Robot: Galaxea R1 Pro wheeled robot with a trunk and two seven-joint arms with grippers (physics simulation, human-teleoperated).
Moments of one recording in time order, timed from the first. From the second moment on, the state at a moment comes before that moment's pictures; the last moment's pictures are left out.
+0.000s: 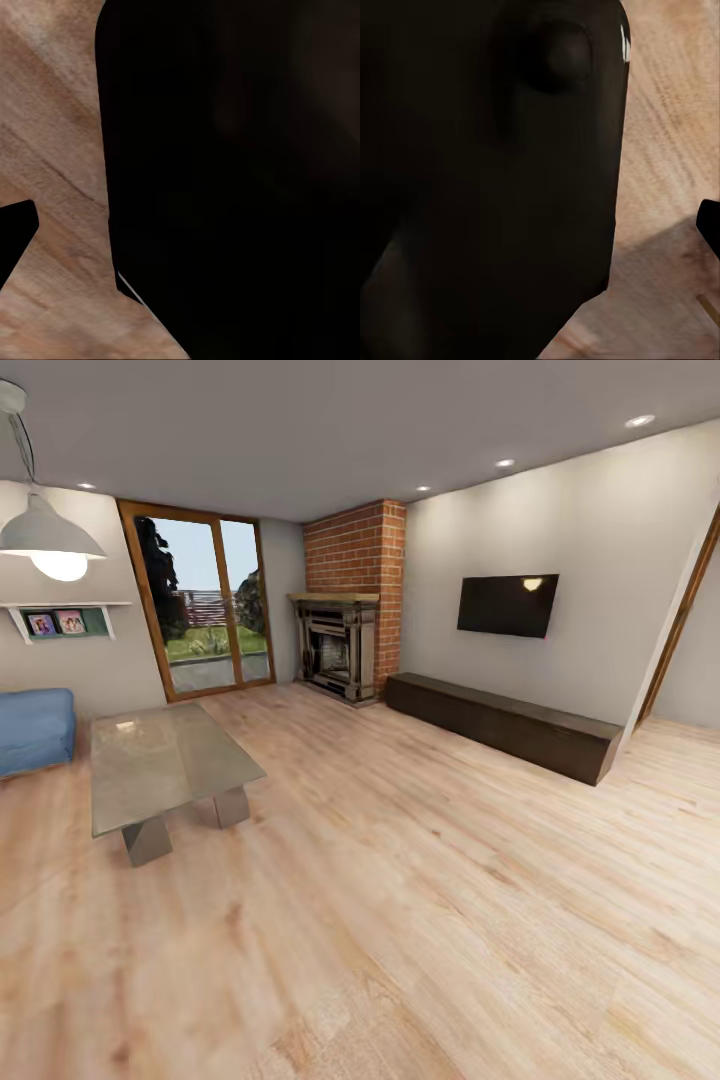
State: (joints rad) left arm 0.00 0.00 0.00 0.00 0.00 0.00 0.00; right arm 0.00 0.00 0.00 0.00 0.00 0.00 0.00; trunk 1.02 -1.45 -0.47
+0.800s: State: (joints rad) left arm 0.03 -0.04 0.00 -0.06 0.00 -0.01 0.00; right arm -0.05 0.01 0.00 -0.02 0.00 -0.04 0.00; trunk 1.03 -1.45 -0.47
